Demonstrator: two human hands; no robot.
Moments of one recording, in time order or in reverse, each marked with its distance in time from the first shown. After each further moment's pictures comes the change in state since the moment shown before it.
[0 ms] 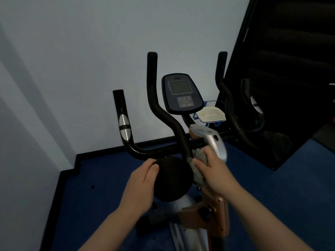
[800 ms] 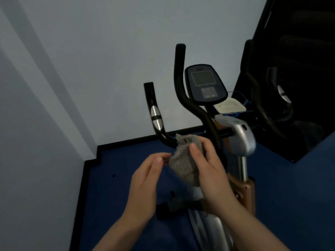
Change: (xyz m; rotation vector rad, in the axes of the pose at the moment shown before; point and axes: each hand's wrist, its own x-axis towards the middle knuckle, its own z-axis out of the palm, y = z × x) left_hand -0.053 0.018 -0.068 -0.093 0.138 0.087; right_hand -0.066 -0.101 0.087 0.583 0.073 -0.101
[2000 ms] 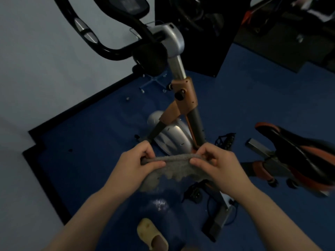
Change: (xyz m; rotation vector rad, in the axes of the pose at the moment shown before) left_hand -0.151 -0.051 -0.071 0.356 -0.805 -0.047; right_hand -0.291 0.048 -0.011 -0.674 0.246 0.277
